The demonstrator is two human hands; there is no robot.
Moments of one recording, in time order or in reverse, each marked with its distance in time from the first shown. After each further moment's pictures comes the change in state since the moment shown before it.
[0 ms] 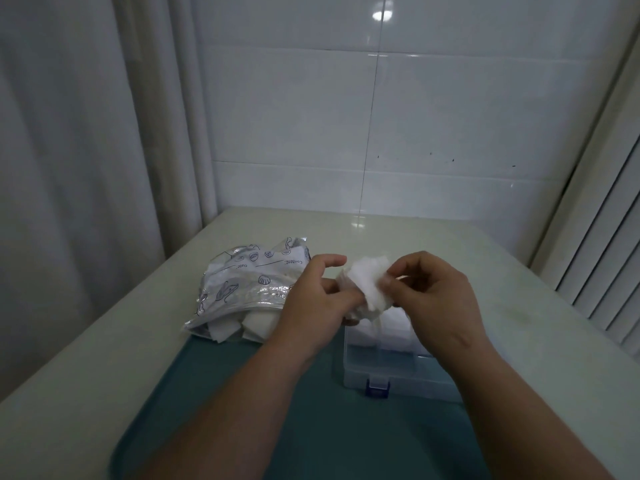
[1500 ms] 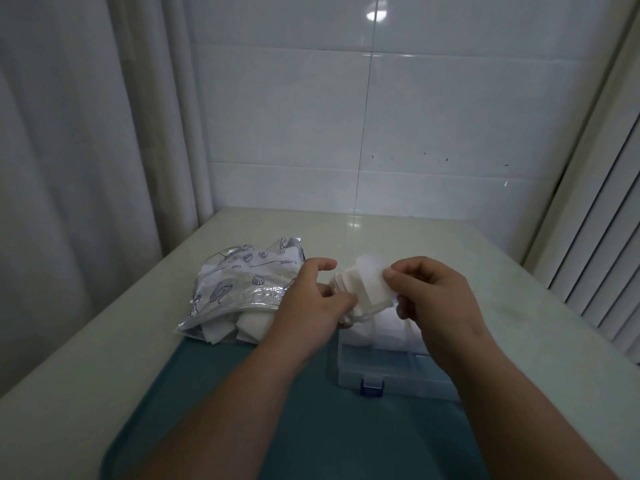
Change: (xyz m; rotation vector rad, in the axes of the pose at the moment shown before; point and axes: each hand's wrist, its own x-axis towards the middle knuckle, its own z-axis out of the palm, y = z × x) left_hand 0.002 -0.006 0.002 0.092 0.027 -0.036; right_hand 0.001 -0.001 -0.008 0.288 -0.044 0.223
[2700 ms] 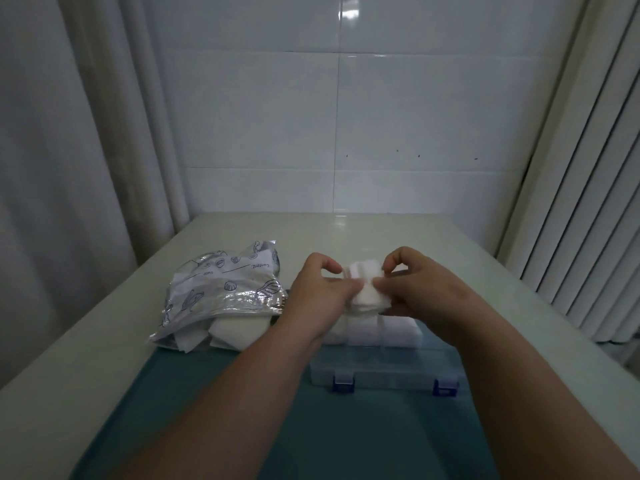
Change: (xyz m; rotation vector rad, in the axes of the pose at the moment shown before) left_hand 0.014 0.018 0.044 0.047 0.015 -0.071; right_hand 0.023 -0.006 -0.037 -0.211 -0.196 0.201
